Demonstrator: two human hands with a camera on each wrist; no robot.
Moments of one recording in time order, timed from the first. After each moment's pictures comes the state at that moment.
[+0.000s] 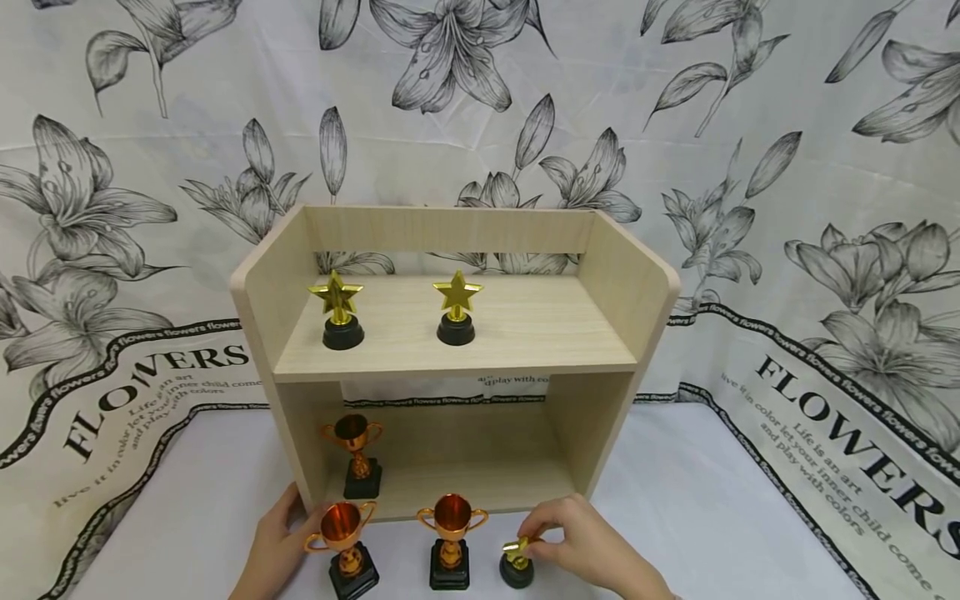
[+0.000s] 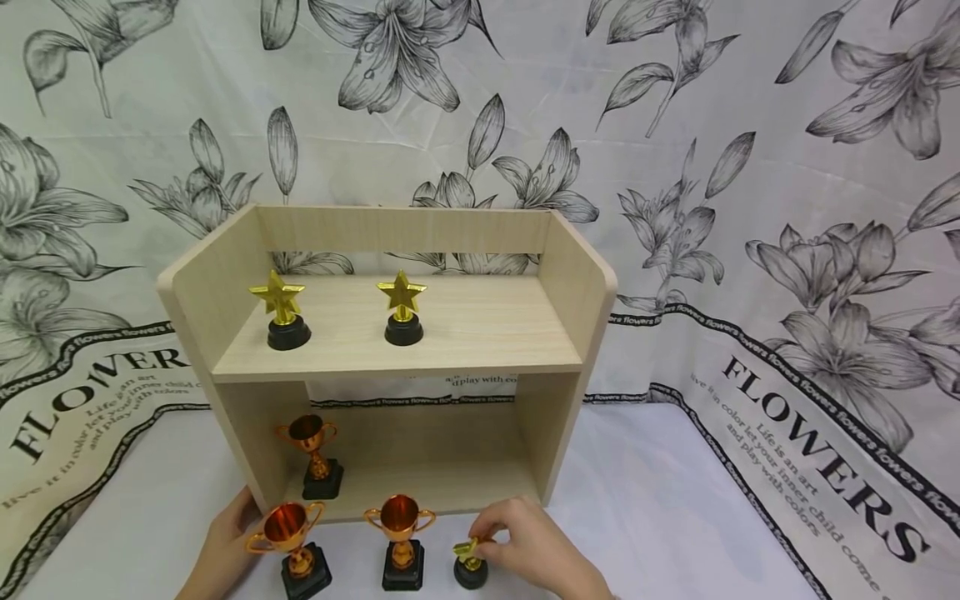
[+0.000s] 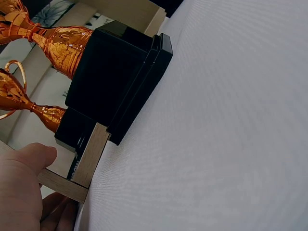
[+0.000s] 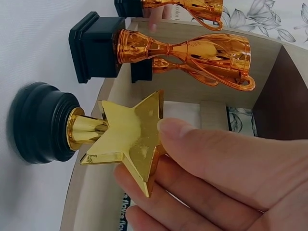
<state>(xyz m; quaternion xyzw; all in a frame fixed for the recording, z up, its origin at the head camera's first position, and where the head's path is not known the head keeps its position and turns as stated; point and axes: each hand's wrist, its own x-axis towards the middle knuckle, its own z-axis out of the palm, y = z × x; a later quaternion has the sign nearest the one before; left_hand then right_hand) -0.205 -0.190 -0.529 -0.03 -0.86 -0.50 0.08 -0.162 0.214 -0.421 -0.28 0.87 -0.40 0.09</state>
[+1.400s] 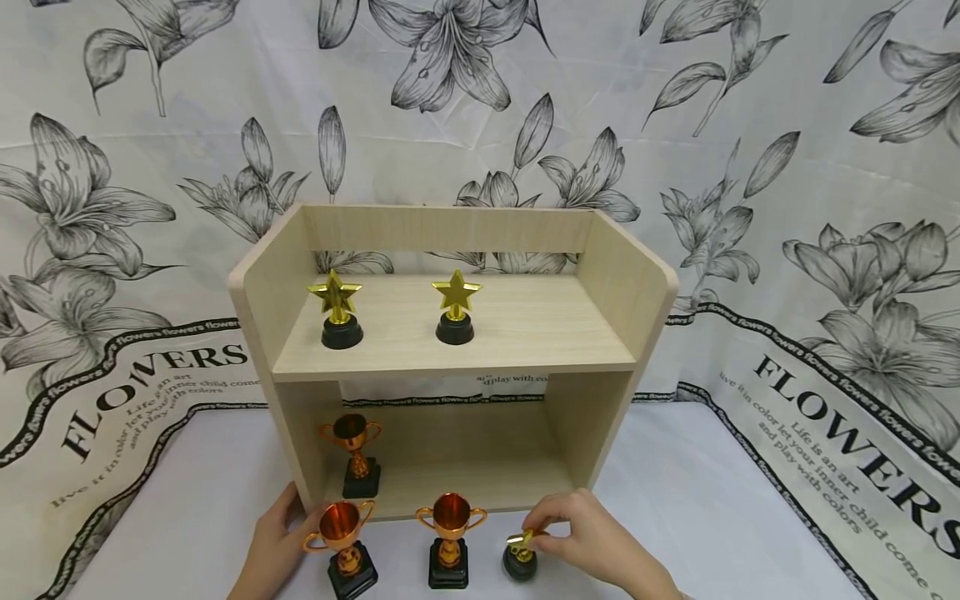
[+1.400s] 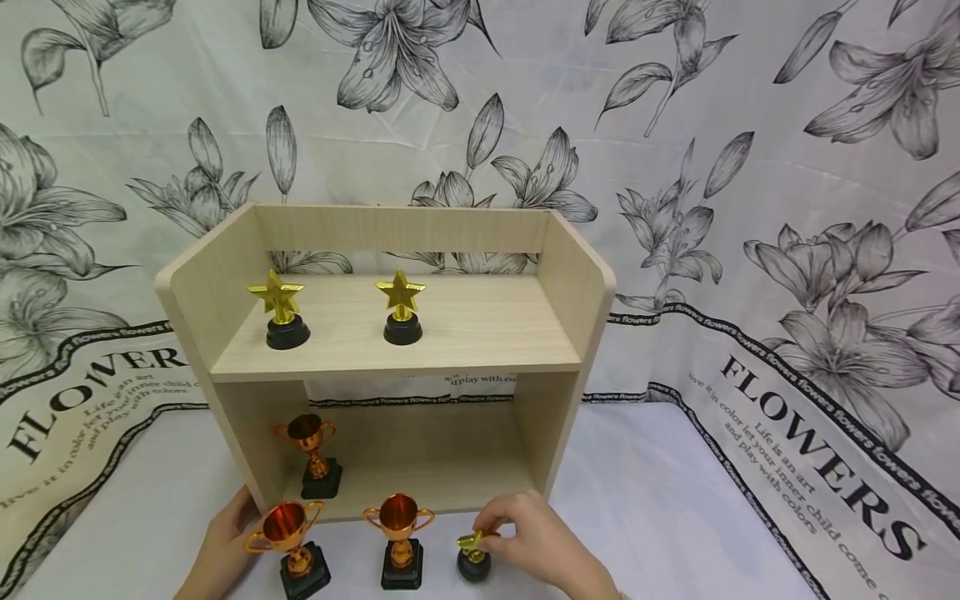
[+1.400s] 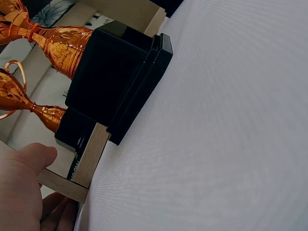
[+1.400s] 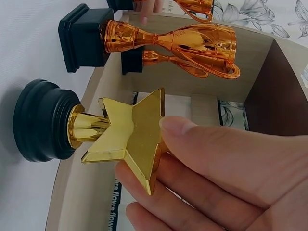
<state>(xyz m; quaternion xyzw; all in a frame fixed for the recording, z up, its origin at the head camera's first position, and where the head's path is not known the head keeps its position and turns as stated) -0.206 -0.190 -0.530 -0.02 -0.86 -0.50 0.08 -0.161 0.221 -0.414 -0.29 0.87 -0.40 0.06</state>
